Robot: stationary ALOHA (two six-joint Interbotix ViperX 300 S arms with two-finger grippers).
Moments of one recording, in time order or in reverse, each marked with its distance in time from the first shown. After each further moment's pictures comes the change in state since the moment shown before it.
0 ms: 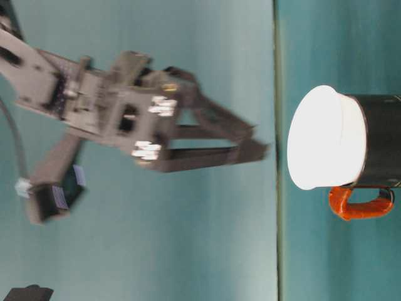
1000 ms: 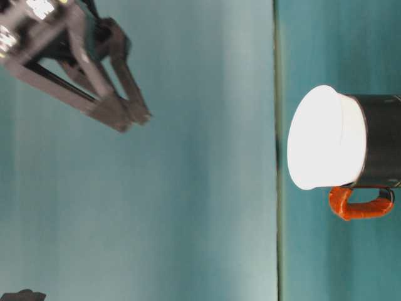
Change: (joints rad) left arm -0.006 -0.015 0.002 0.002 0.000 0.000; right arm 0.021 -0.387 0.368 -0.002 -0.529 -0.041
